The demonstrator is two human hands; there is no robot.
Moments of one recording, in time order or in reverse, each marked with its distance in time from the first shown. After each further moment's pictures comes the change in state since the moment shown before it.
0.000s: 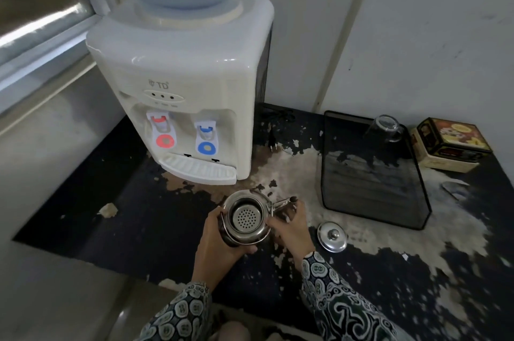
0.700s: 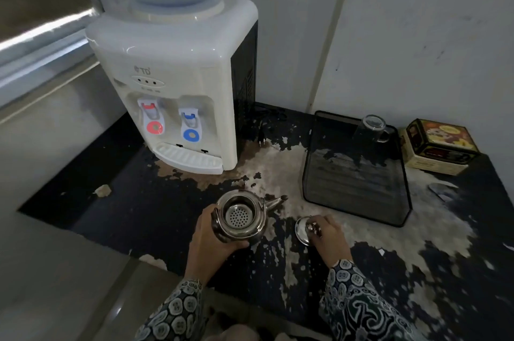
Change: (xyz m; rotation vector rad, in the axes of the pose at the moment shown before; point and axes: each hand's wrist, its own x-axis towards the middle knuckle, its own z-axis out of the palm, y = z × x) left_hand -0.042 0.014 0.043 0.055 0.118 0.016; right_hand 0.010 0.058 -0.143 -0.940 0.018 -0.229
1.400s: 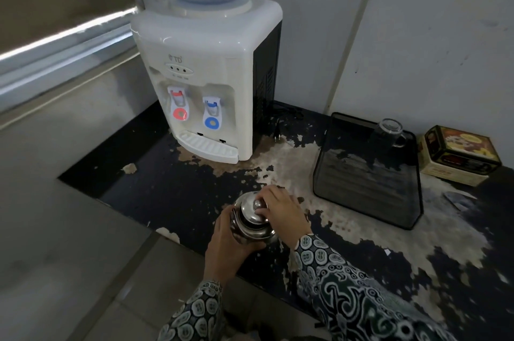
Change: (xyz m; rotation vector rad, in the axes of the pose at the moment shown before) left_hand -0.048 0.003 0.021 0.022 0.047 -0.041; right_hand -0.017 -0.115 0.003 -0.210 -0.109 -0.561
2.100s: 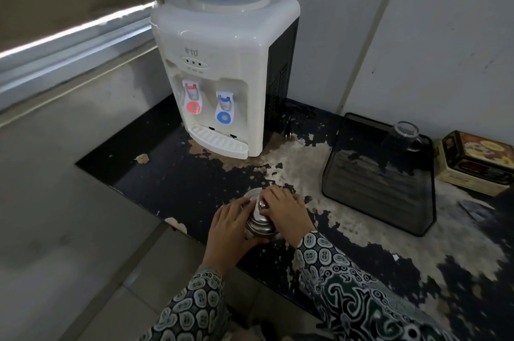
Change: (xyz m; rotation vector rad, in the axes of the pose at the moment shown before) left_hand 0.008 0.000 -0.011 0.641 0.029 0.390; right_hand 0.003 0.000 0.012 -0.199 -0.040 -0.071
